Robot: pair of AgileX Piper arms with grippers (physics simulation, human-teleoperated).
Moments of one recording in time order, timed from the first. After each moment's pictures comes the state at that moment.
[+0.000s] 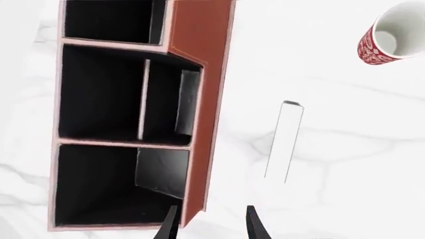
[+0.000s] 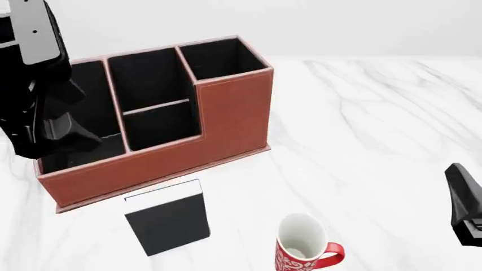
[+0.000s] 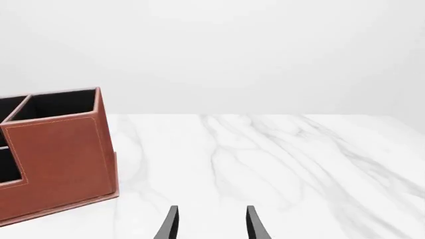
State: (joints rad) left arm -0.42 1.06 -1.17 1.21 0.69; right arm 0.00 0.01 0.00 -0.01 0.00
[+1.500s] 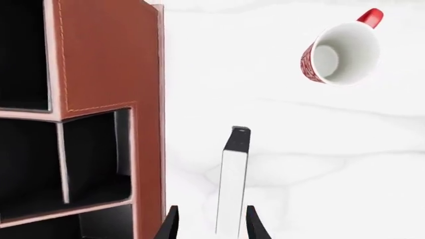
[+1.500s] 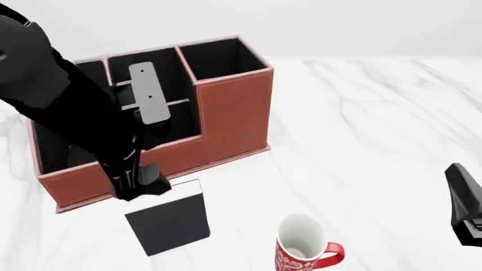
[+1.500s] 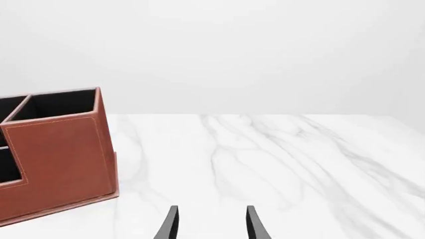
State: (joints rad) left arm -0.69 1.24 -1.06 1.07 0.50; right arm 0.00 0.01 0.00 -0.01 0.00
